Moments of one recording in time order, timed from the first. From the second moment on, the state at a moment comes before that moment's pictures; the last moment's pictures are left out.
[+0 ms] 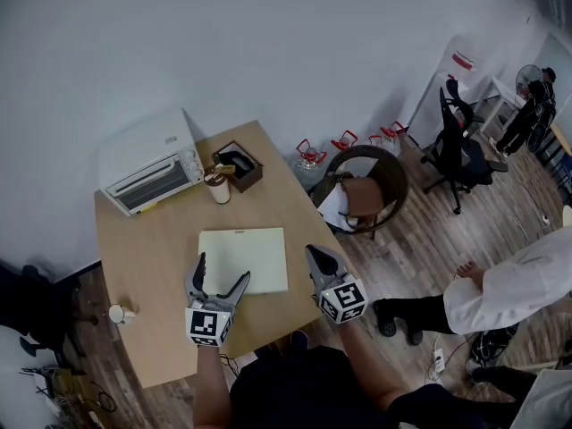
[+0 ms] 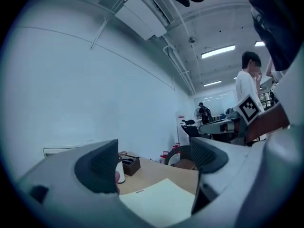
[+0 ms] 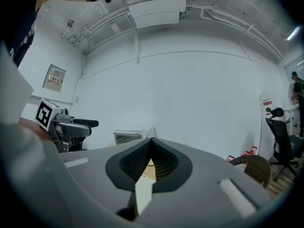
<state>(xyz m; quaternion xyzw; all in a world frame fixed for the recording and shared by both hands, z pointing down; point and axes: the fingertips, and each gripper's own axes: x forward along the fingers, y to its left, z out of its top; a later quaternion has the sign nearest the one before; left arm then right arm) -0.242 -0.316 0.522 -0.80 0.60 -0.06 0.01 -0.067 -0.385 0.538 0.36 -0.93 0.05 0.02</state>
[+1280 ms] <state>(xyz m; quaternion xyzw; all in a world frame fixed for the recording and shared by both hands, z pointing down) -0.235 -0.307 0.501 -0.80 0.60 -0.02 0.00 -0.074 -0.387 0.531 0.36 -0.93 0.04 0.01</state>
